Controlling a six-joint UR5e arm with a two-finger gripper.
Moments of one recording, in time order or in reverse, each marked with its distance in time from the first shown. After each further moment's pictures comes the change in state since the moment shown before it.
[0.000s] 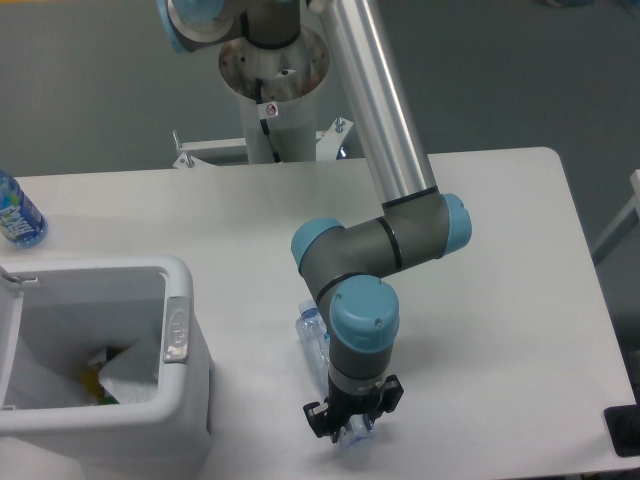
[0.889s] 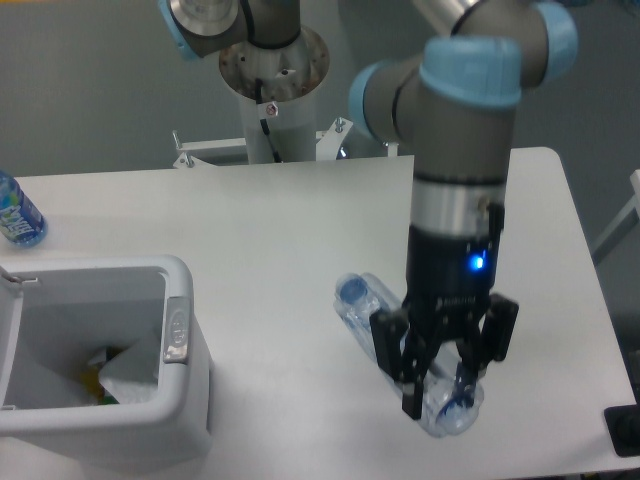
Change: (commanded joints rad) arm 0.127 0.255 0.227 0.025 -0.347 -0.119
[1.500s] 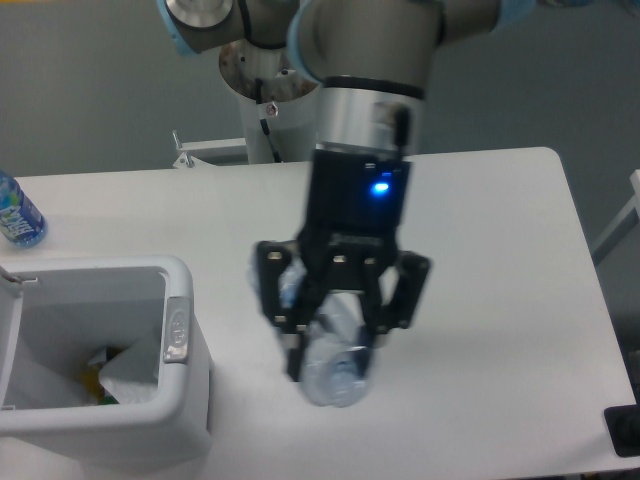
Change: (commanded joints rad) arm -0.184 0.028 0.000 0.008 -0.023 -0.035
